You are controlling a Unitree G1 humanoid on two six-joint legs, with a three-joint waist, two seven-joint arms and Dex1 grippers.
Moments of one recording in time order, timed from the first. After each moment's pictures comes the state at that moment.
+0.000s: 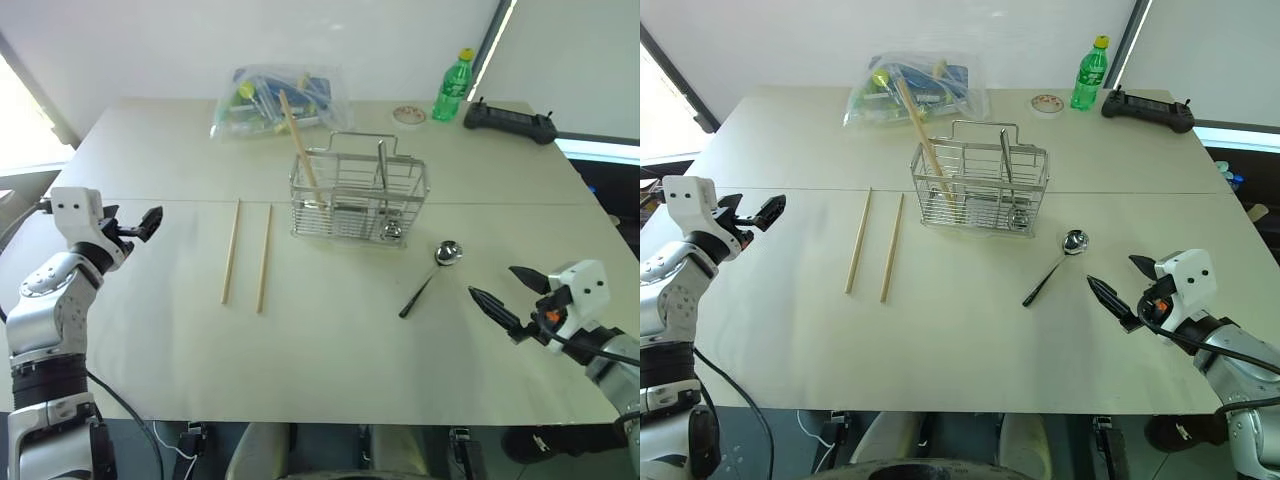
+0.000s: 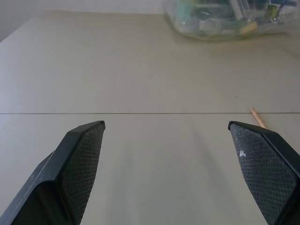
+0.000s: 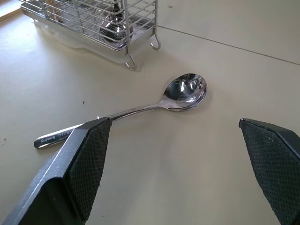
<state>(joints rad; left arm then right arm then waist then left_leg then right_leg) -0.34 0.62 0.41 0.13 -0.43 0.49 -0.41 0.25 -0.66 -0.47 -0.44 0.51 0.51 0.64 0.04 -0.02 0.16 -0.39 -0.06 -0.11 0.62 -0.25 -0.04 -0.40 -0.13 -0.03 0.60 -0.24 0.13</state>
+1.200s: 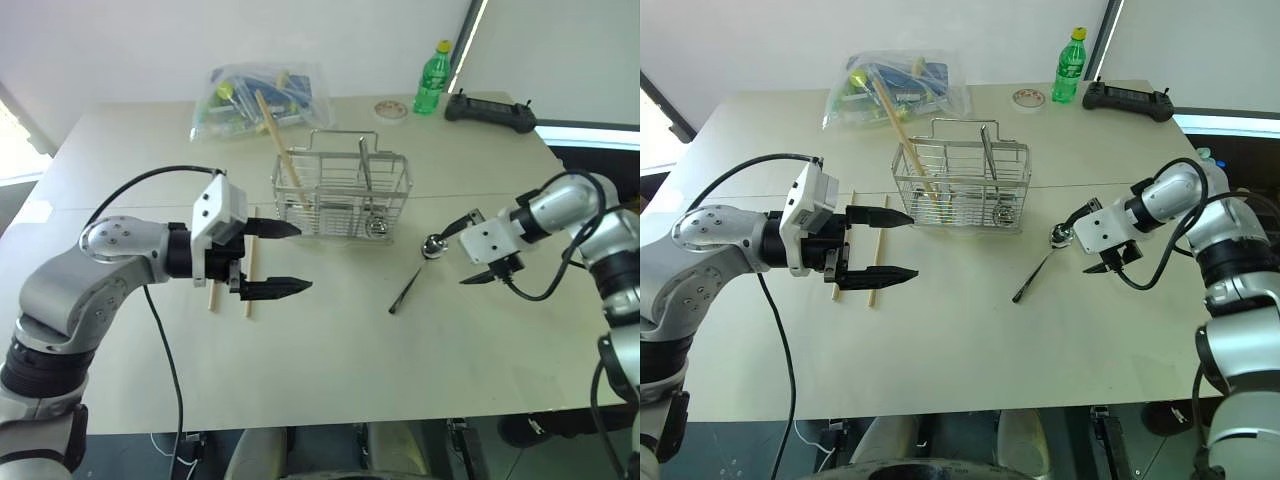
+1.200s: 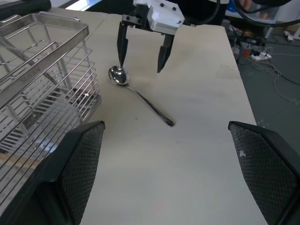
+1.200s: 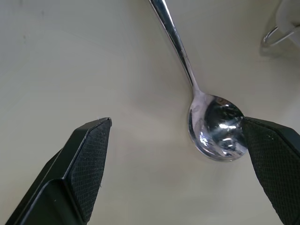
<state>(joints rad) -0.48 0.81 0.00 -0.47 -0.74 0.76 -1.00 -1.02 -0.86 0.42 0.93 -0.23 -0.77 1.49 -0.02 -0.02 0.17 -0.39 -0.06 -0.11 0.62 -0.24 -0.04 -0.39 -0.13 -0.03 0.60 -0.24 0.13</state>
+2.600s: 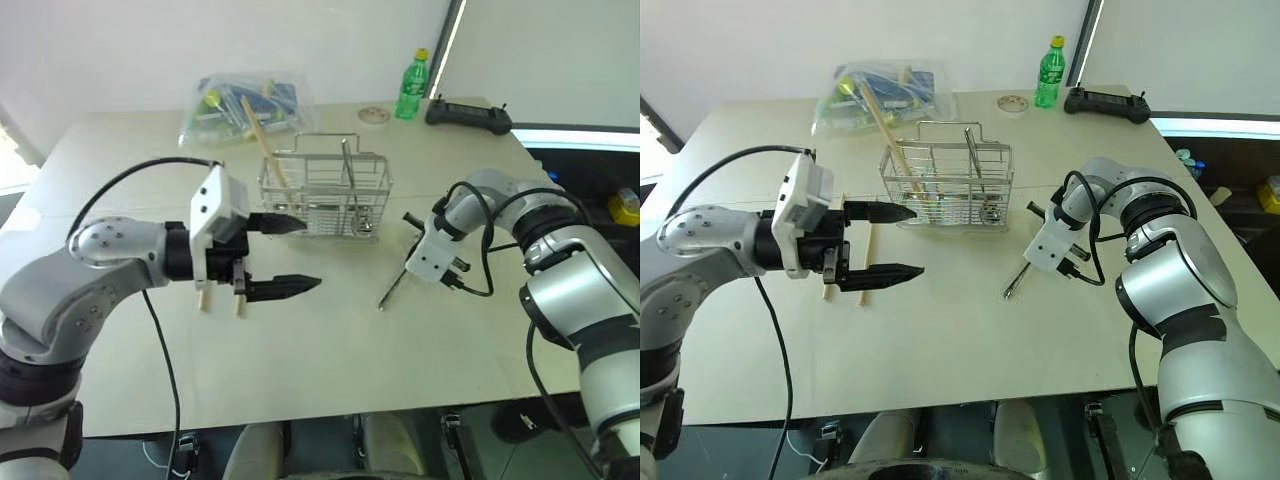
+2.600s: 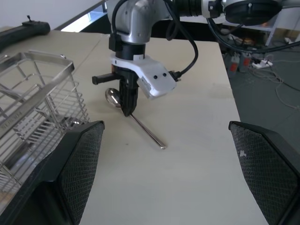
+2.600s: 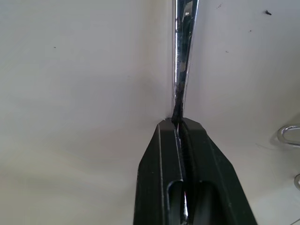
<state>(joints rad) -0.51 0.83 0.05 -0.56 -0.88 0.85 -0.87 -1.27 -0.61 0.69 1.28 -0.70 -1.12 1.10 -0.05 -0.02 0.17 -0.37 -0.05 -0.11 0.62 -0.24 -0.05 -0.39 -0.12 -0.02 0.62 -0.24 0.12</state>
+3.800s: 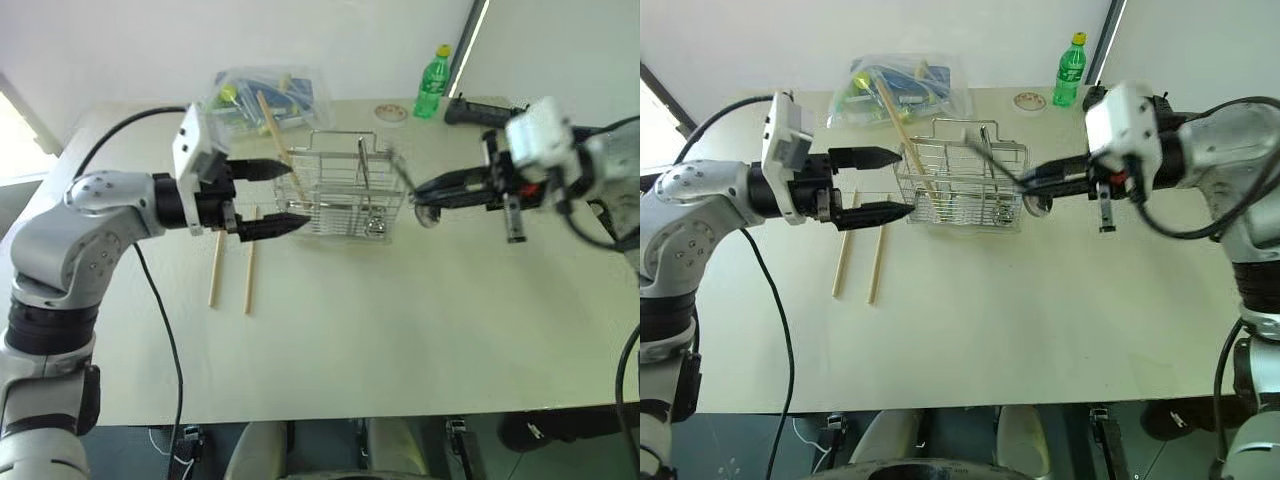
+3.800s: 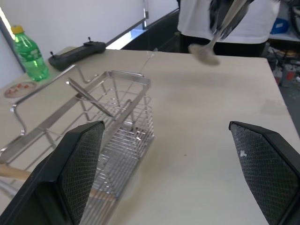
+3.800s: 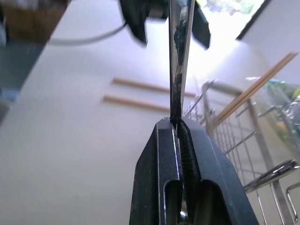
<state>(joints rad) -0.70 0.77 0.02 -0.25 -0.72 0.71 -0.96 -0.80 -1.02 0.01 -0.12 0.76 0.45 1.22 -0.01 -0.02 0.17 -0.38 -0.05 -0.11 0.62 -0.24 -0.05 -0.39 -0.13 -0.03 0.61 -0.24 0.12</state>
